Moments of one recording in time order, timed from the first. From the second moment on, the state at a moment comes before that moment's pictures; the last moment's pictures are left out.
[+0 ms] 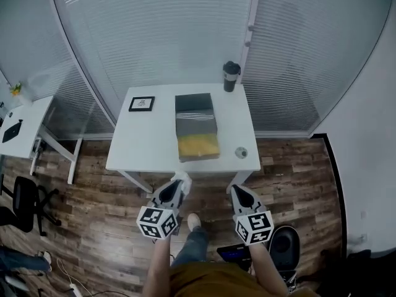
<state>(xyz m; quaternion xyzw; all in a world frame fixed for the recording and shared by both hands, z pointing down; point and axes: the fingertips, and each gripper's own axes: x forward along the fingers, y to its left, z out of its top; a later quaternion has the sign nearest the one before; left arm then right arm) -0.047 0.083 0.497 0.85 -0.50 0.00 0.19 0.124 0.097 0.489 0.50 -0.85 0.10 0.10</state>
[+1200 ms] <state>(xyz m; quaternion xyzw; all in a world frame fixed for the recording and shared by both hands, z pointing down) -0.069 -0.147 0.509 0.88 -0.44 0.03 0.20 0.093 -0.122 0.491 0.54 -0.83 0.10 0.12</state>
